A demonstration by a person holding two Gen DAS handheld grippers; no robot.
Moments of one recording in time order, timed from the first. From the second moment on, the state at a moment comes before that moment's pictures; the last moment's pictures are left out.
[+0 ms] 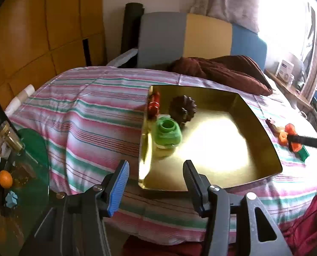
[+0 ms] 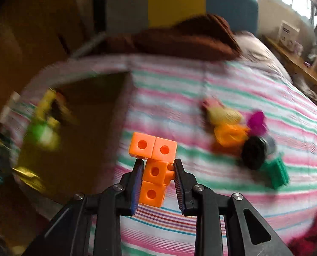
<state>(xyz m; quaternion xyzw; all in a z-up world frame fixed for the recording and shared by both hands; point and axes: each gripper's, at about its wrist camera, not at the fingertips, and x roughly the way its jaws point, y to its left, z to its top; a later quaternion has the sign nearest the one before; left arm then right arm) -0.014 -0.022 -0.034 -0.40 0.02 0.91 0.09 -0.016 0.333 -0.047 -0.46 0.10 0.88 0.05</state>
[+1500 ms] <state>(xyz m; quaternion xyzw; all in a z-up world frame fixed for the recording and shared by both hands) -0.012 -0.031 -0.024 -0.38 0.05 0.92 0.08 -0.053 0.186 -0.039 -0.41 0.06 0.90 -0.10</state>
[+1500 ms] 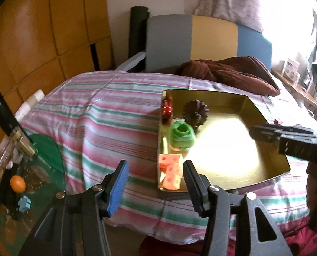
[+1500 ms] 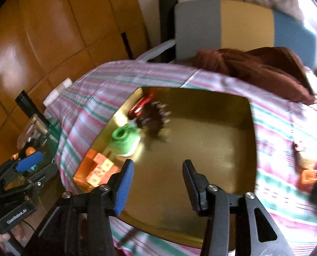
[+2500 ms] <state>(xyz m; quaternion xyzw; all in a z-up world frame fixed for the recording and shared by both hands) -0.014 0.129 -0.016 -0.38 0.18 0.88 0.22 0.053 0.531 -0.051 -0.32 0.26 0.85 0.32</state>
